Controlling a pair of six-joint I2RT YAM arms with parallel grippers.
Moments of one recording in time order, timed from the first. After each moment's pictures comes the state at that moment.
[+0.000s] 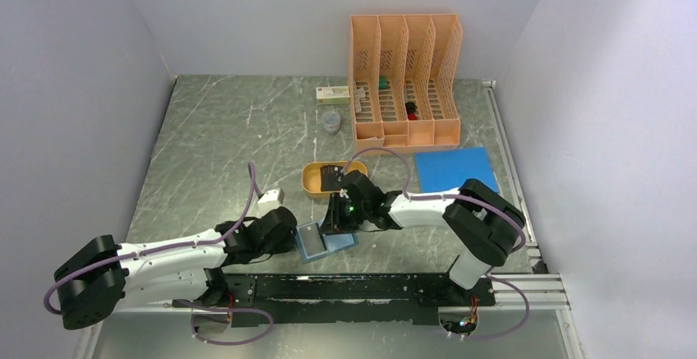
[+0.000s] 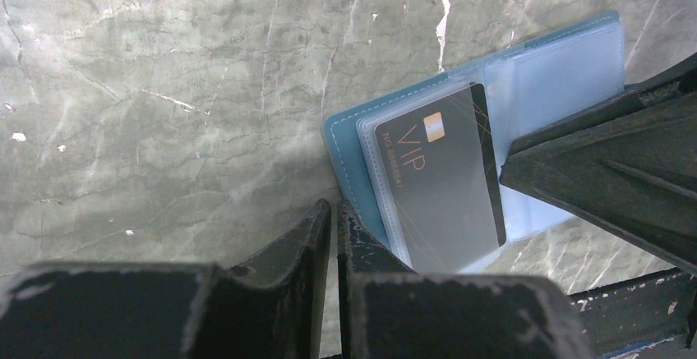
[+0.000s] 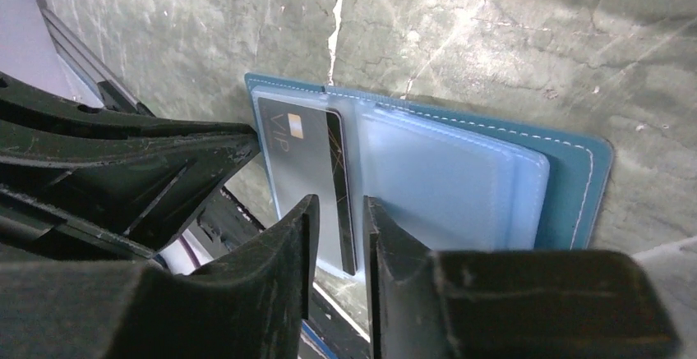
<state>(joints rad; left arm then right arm) -1.03 1.01 0.35 -0.31 -0.34 -1.08 0.92 1.63 0.69 0.12 -0.30 0.91</state>
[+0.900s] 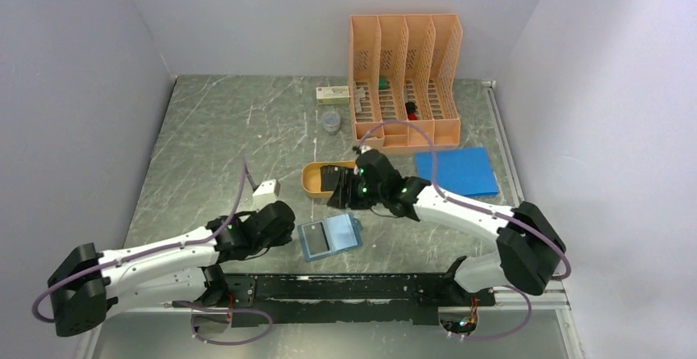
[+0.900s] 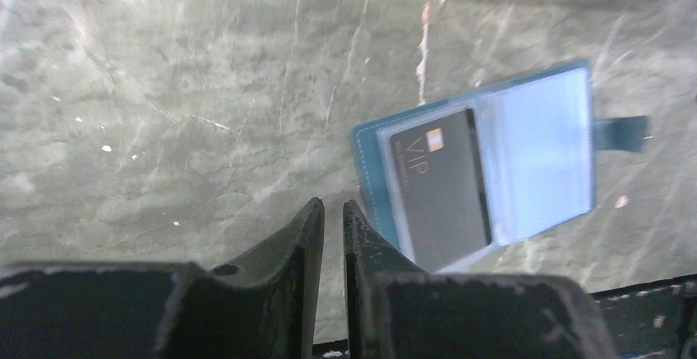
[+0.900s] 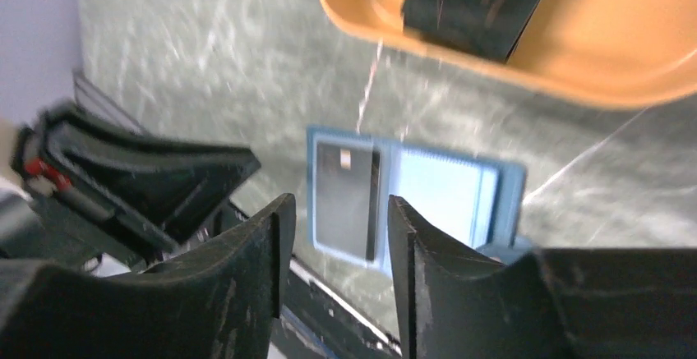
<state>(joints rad) -1.03 0.97 0.43 -0.44 -0.41 -1.05 0.87 1.39 0.76 -0.12 -0.16 0.79</state>
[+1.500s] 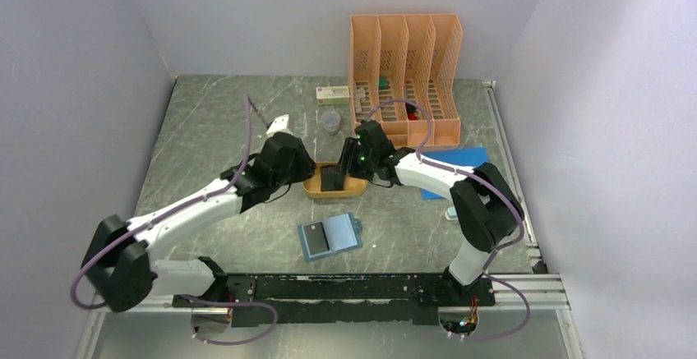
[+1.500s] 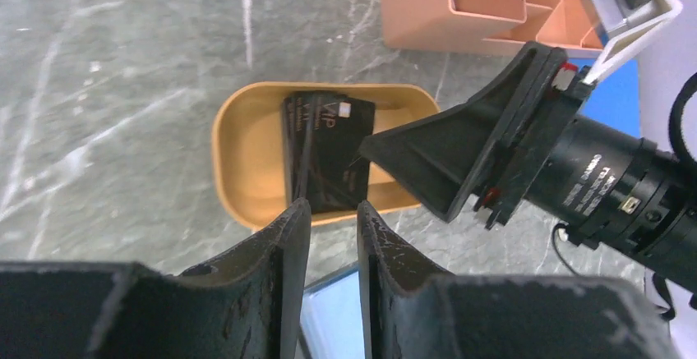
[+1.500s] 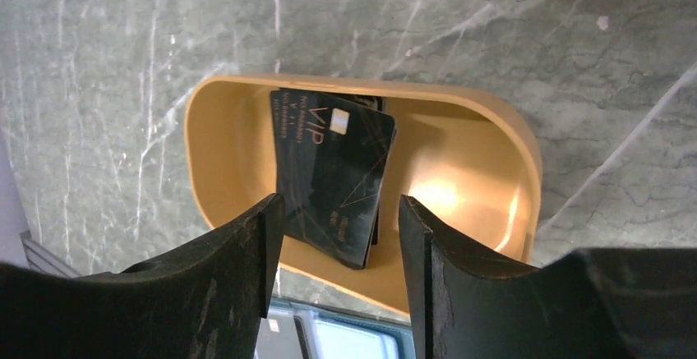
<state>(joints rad) -0.75 1.20 0.84 -0.25 -0.32 -0.80 0.65 1.69 1.02 -0.12 -0.05 0.71</state>
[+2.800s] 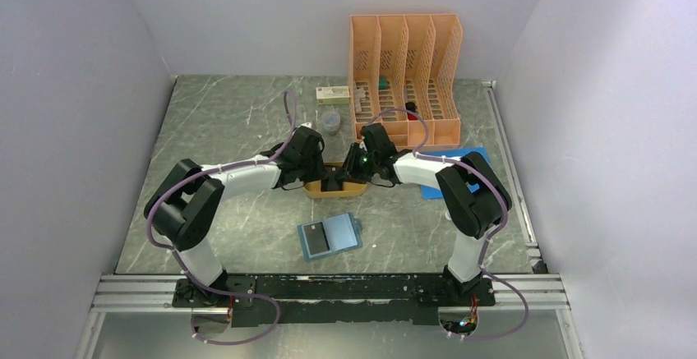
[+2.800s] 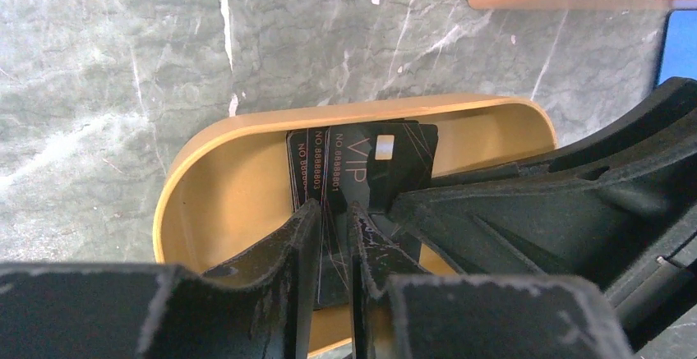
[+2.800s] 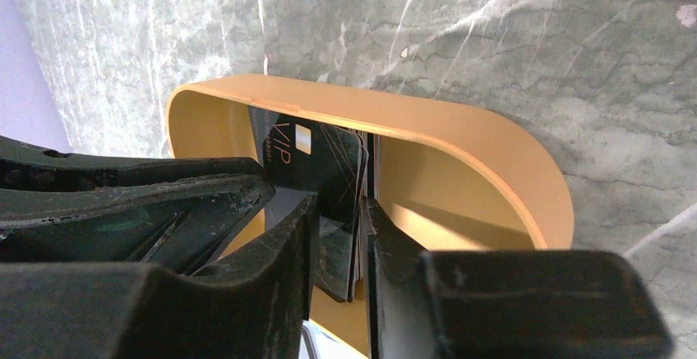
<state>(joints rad) -0.66 1.71 0.97 -0.09 -0.08 -0.76 0.58 1.83 0.99 0.02 -0.26 0.79</state>
